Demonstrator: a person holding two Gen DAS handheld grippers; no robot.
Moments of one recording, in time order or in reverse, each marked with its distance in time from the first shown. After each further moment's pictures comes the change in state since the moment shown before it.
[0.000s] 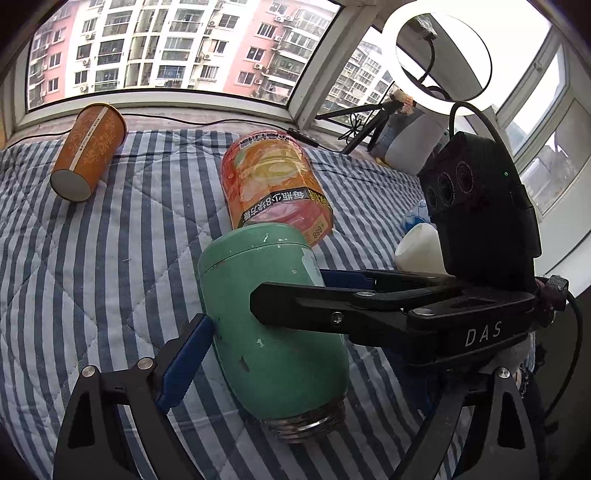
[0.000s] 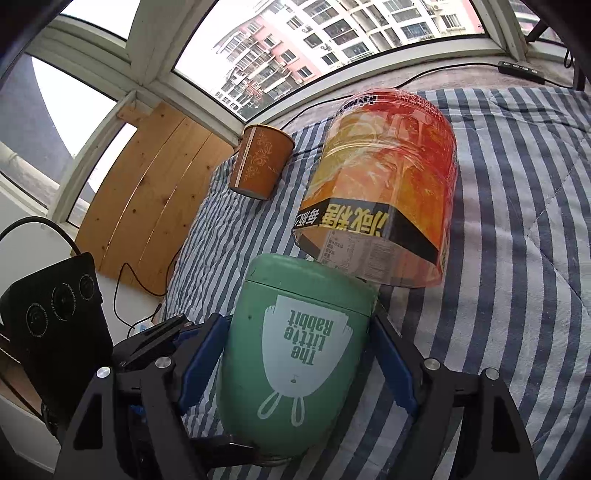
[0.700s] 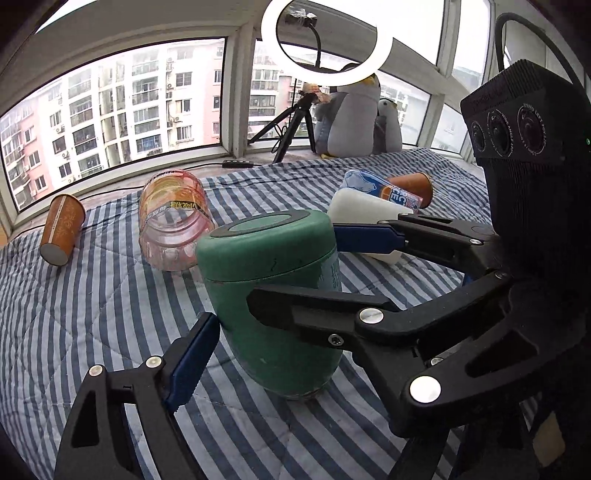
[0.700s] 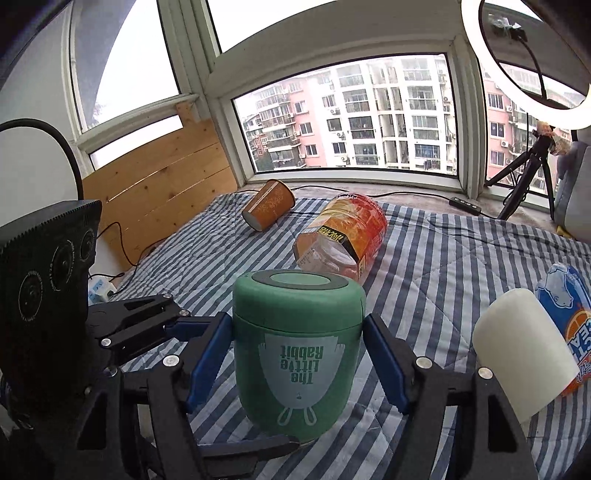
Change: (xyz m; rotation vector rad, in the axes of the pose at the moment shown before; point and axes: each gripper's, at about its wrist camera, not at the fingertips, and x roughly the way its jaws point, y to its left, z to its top) left arm -0.007 -0.128 -0.064 0.310 -0.130 0.107; right arm -0.103 0.036 -0.091 -0.385 -0.325 -0.253
